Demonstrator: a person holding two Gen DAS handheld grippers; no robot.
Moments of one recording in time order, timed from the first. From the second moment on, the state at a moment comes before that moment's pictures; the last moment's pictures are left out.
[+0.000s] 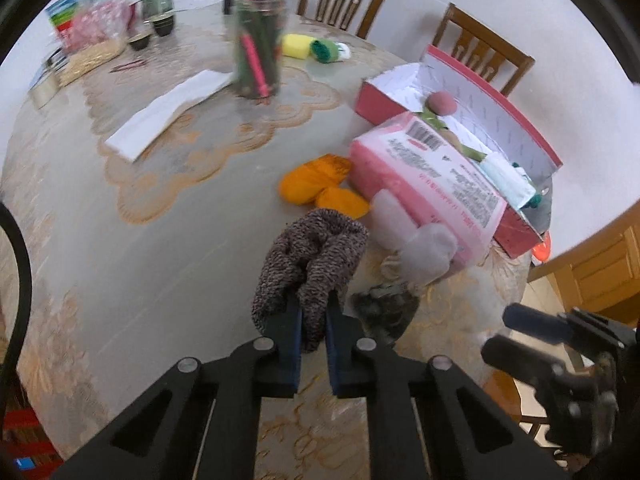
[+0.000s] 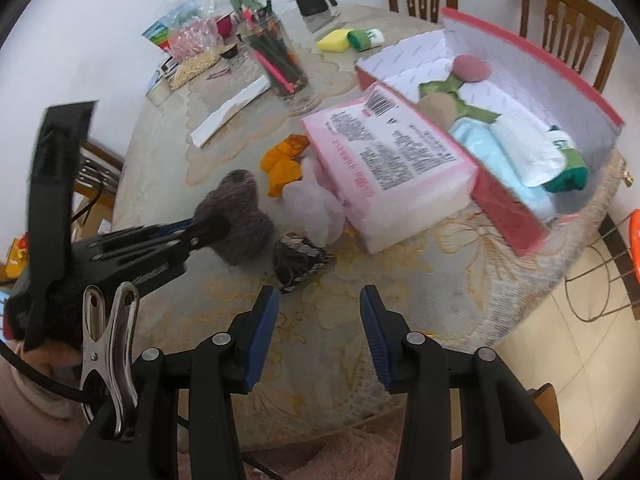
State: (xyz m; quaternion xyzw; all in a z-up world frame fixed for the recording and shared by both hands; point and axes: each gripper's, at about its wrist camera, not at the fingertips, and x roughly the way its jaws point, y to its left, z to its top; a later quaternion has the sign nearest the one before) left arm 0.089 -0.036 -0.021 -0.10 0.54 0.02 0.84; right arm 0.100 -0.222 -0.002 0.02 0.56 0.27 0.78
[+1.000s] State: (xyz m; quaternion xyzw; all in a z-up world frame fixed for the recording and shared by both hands) left arm 0.052 -0.017 -0.013 -0.13 0.53 0.05 0.84; right arm 0.112 -0.160 -0.054 -0.03 0.59 0.29 0.75
